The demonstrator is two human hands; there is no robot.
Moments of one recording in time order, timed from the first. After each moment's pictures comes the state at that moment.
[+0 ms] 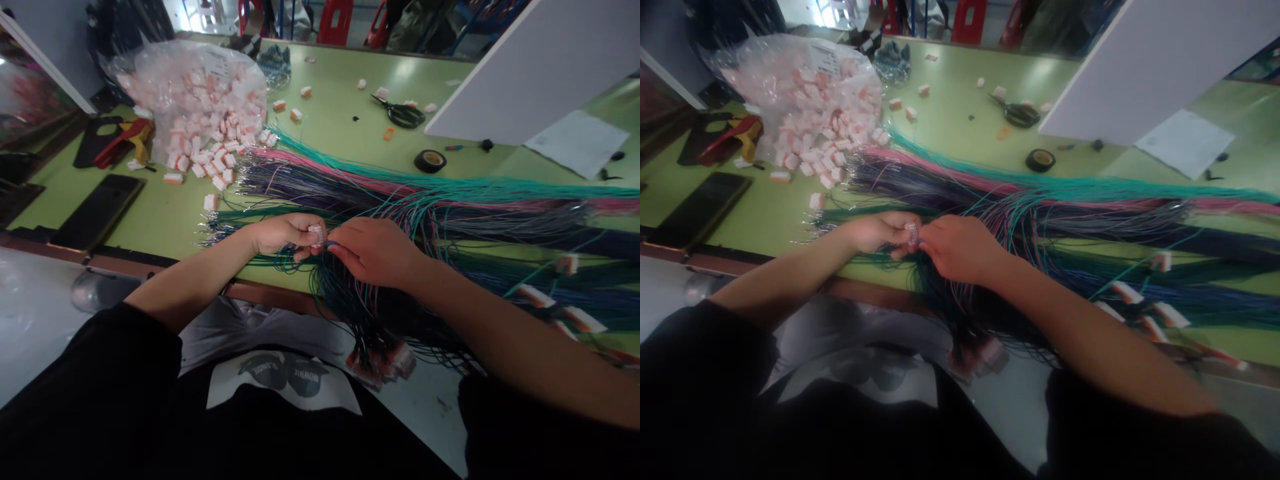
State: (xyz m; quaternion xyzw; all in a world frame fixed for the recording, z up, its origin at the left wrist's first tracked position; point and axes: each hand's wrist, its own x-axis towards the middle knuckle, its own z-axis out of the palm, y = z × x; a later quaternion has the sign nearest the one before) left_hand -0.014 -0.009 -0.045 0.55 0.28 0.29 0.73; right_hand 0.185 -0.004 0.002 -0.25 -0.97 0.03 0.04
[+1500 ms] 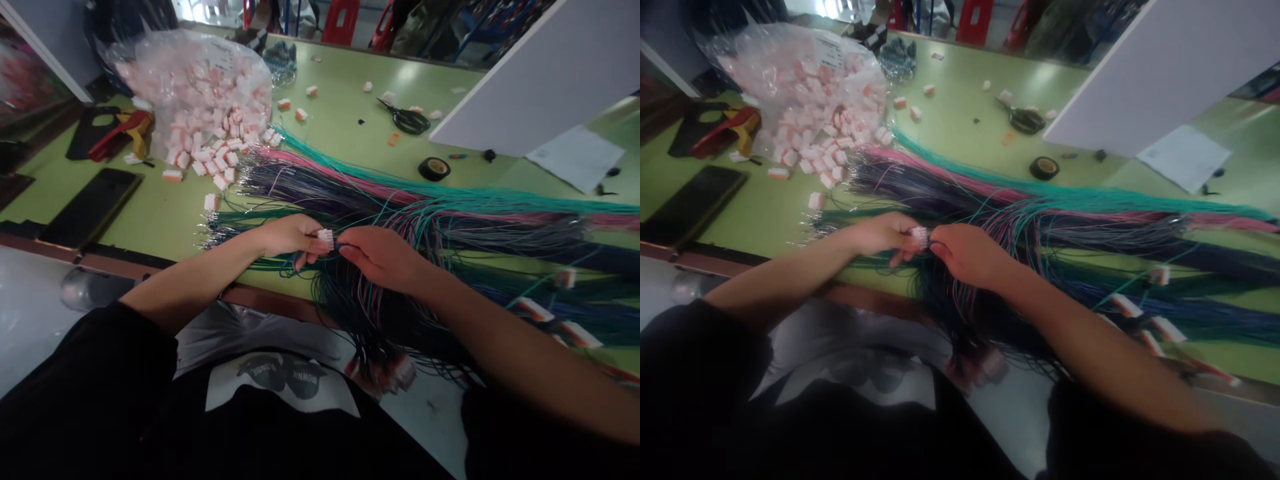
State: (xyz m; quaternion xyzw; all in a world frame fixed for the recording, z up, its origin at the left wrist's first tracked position) left_hand -0.014 -0.003 -0.039 0.59 0.36 0.22 0.69; right_hand 0.188 0.009 -0.005 -0.30 -0.94 0.14 0.02
